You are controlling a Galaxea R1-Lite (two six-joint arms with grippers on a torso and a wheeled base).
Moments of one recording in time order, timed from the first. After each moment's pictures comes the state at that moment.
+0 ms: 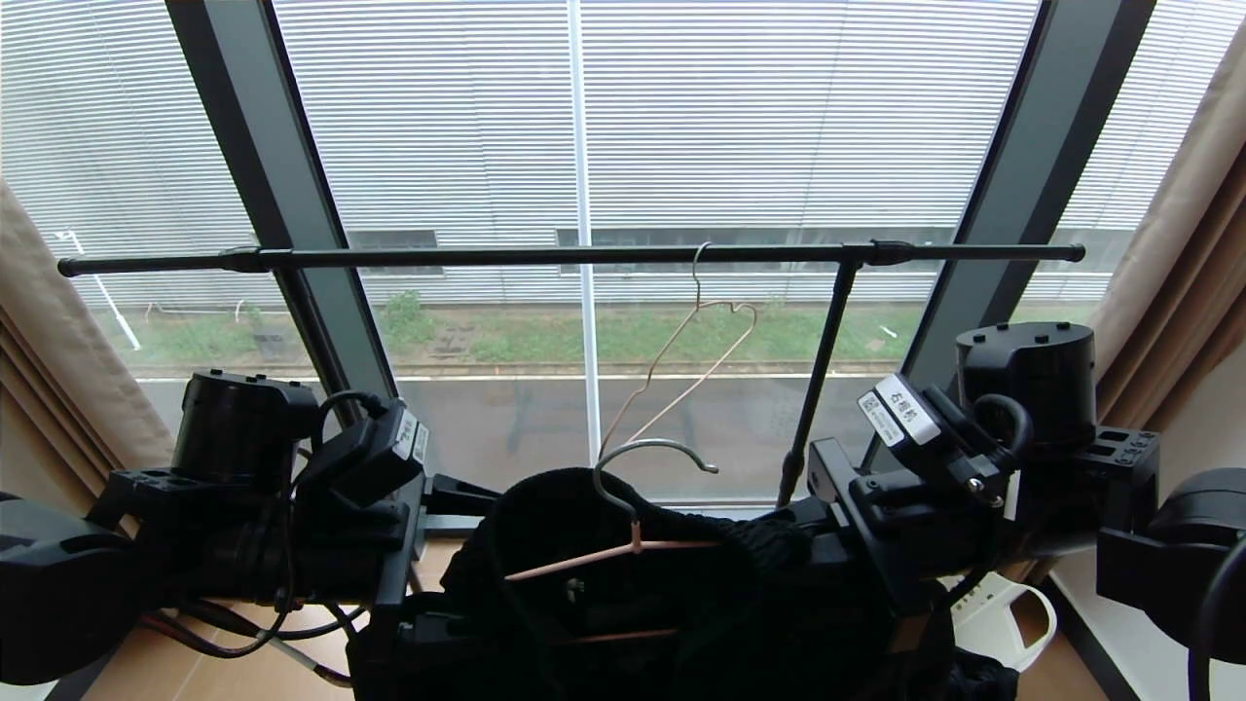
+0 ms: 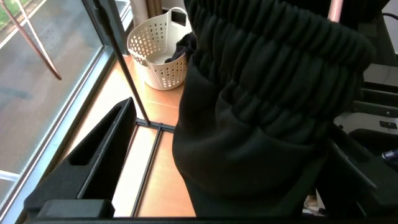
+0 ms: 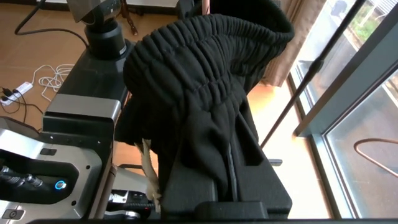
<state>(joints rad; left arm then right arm) -0.30 1.65 -0.62 -0.36 -0.95 0.57 0.54 1.70 -0.75 -0.52 1.03 -0.40</state>
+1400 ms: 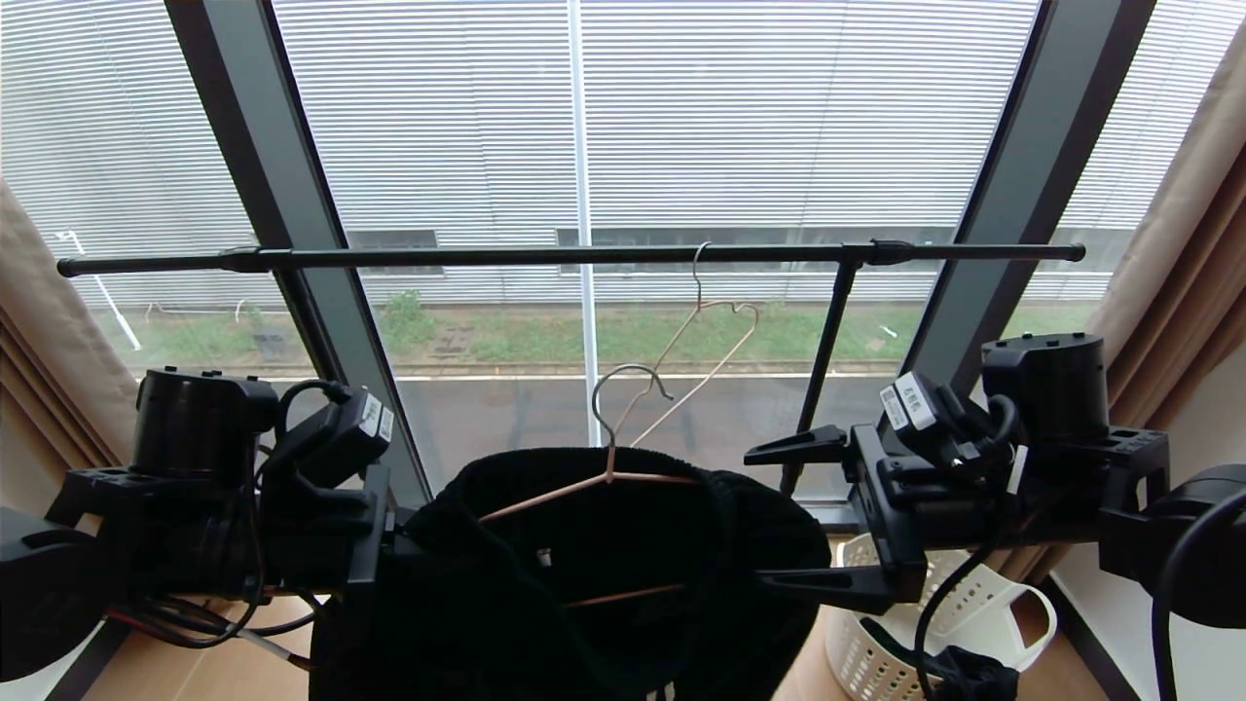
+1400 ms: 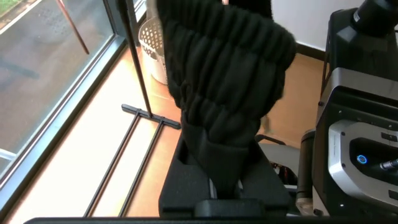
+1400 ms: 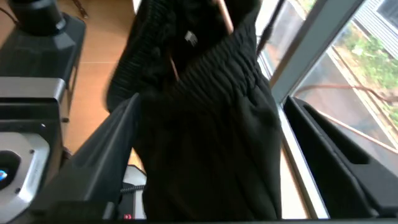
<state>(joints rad) -0.21 1.62 -0.61 -0.36 -0.94 0.51 0.38 1.74 -0.71 -0.52 0.96 -0.49</state>
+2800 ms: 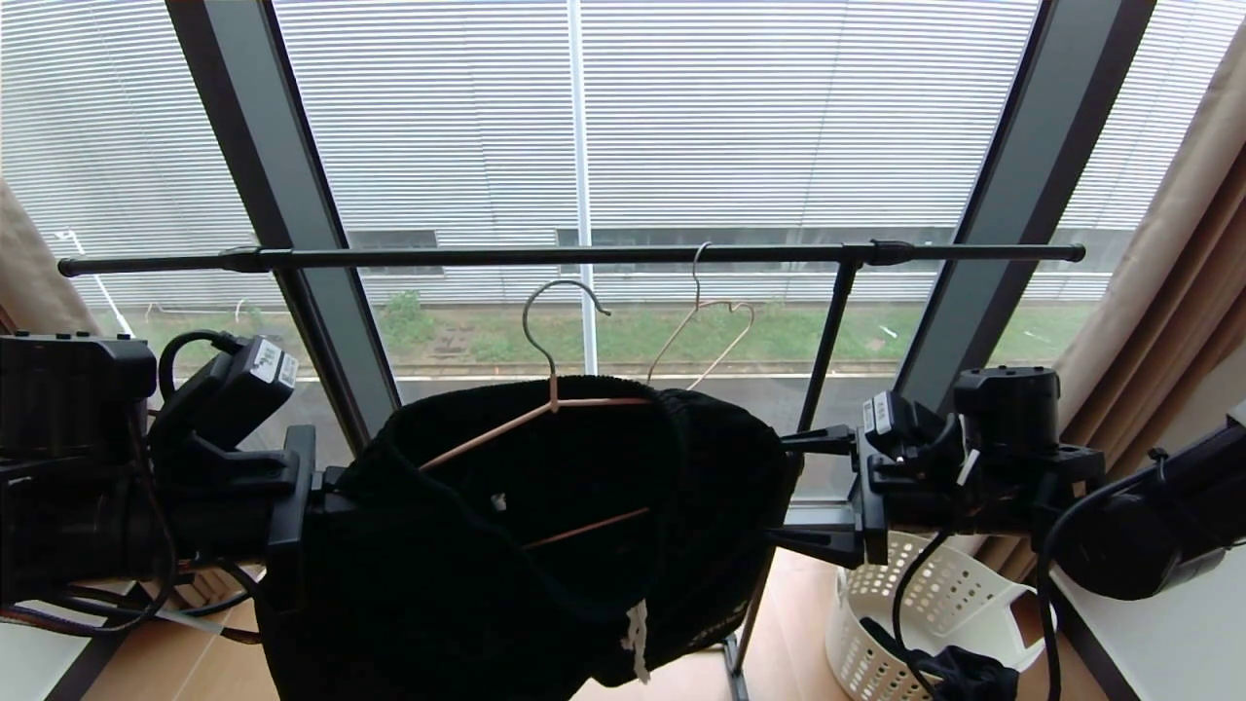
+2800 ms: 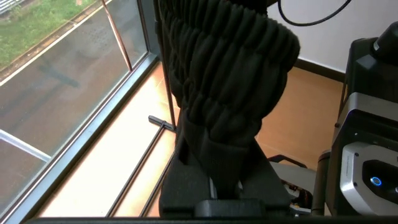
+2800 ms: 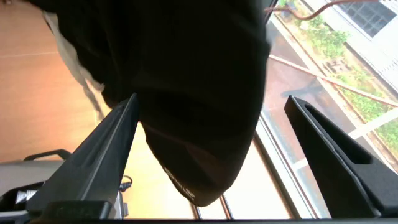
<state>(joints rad) -0.11 1.48 -0.61 -0.36 -0.95 0.43 0.22 1.97 -0.71 -0.73 0.90 -0.56</state>
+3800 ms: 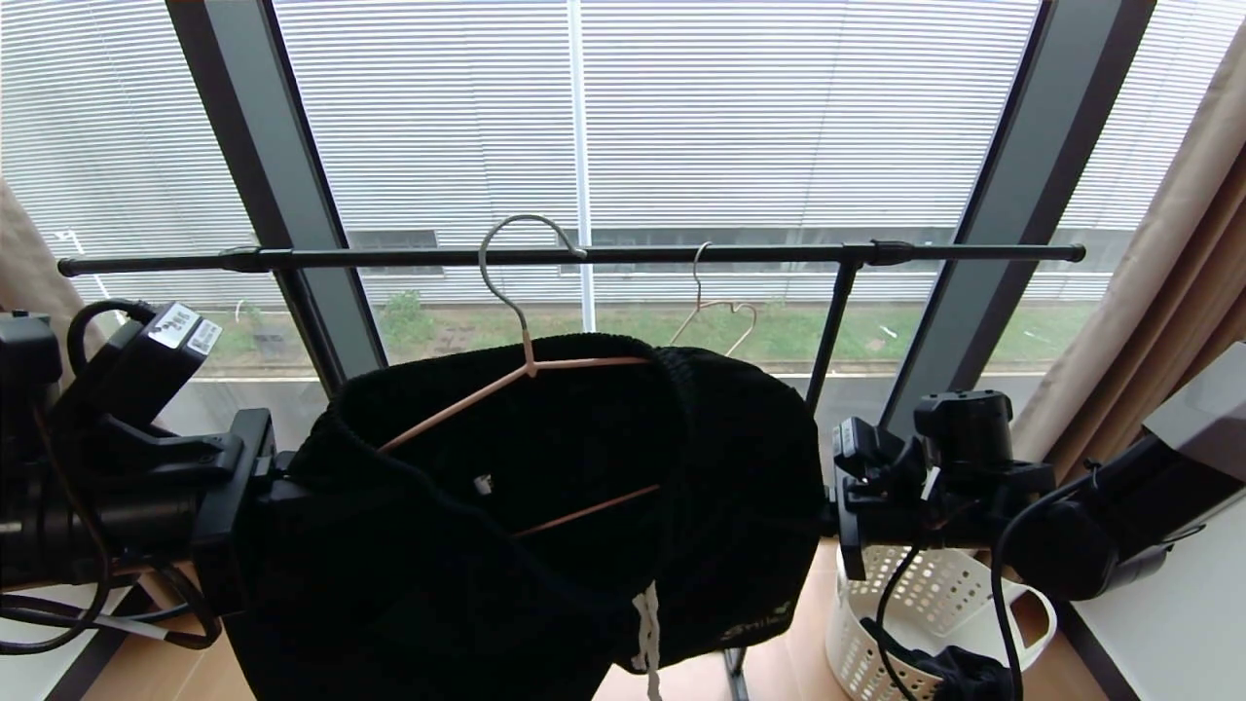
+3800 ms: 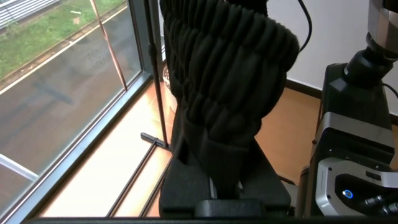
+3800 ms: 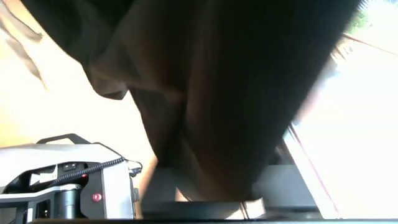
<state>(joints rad) -0.08 1.38 -0.60 -0.39 -1.02 0.32 0.22 2.08 -0.74 -0.73 0.90 -0.58</state>
